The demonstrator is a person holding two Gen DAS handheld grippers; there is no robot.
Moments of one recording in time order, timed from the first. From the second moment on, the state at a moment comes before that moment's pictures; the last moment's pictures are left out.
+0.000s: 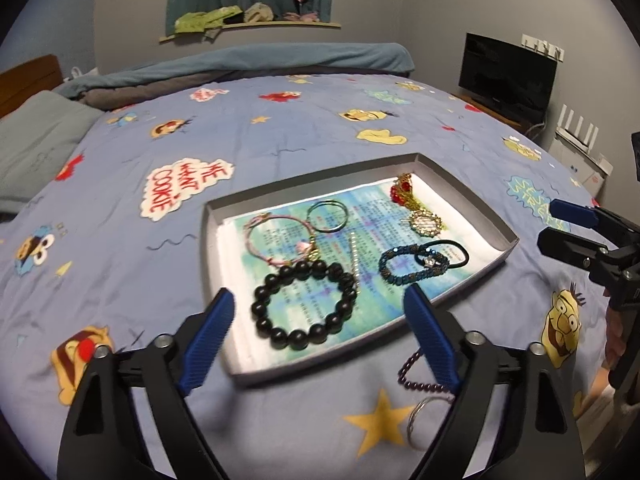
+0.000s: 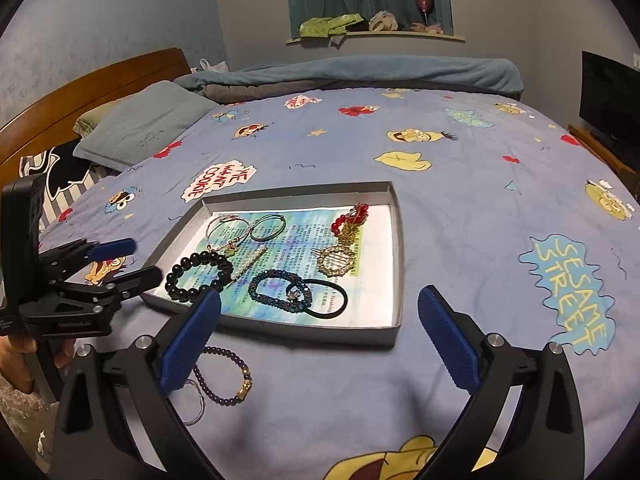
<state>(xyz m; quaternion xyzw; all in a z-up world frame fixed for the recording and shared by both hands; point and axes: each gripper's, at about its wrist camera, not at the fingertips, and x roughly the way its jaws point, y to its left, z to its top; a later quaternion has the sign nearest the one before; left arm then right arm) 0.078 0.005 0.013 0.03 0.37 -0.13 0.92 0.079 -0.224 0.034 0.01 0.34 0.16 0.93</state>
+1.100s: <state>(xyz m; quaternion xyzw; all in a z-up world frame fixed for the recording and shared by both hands) 0.006 -0.010 -0.040 0.03 0.41 -0.14 0.90 0.046 -0.224 -0.001 -0.01 0.38 0.14 0.91</state>
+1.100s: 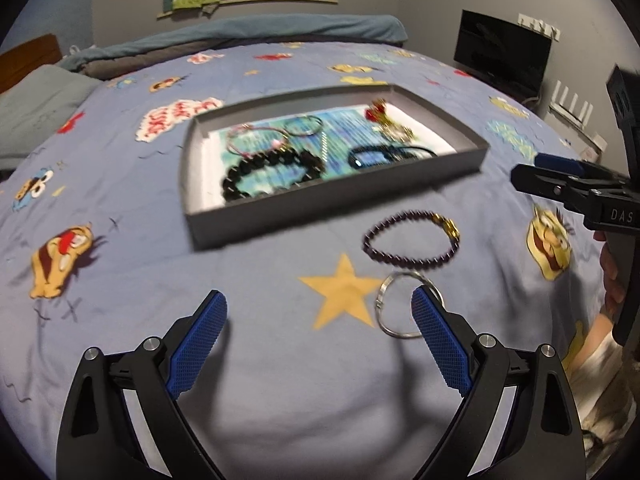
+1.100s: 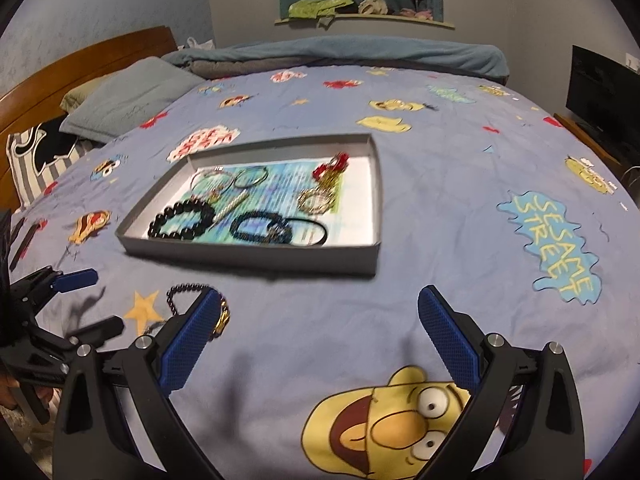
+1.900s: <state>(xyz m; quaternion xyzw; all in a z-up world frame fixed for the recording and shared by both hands) -0.002 -0.035 -0.053 0.05 0.39 -0.18 0.90 0.043 -0.188 -0.026 -0.03 0.40 0.20 0.89</state>
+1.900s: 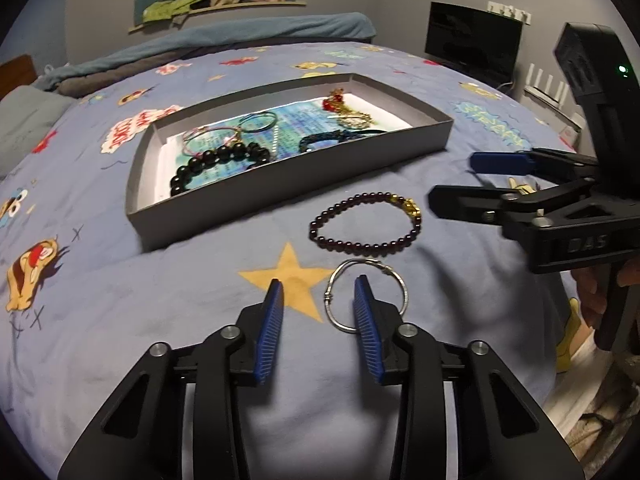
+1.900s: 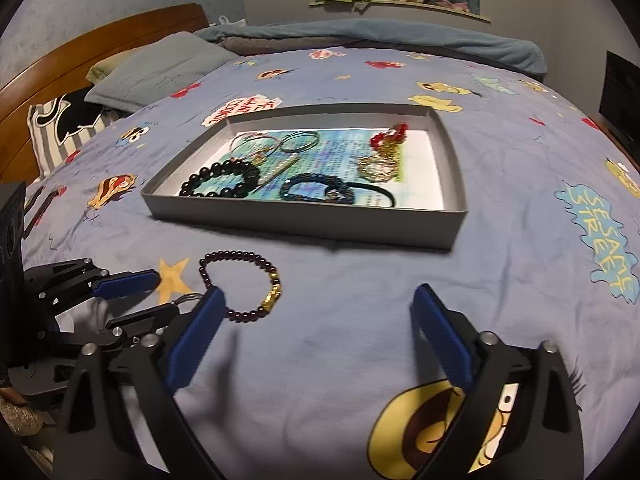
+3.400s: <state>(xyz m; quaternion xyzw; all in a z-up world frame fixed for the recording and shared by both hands) 0.004 -0.033 -0.056 0.05 0.39 -0.20 0.90 0.047 -0.163 -0.026 -0.04 0.39 0.25 0.89</state>
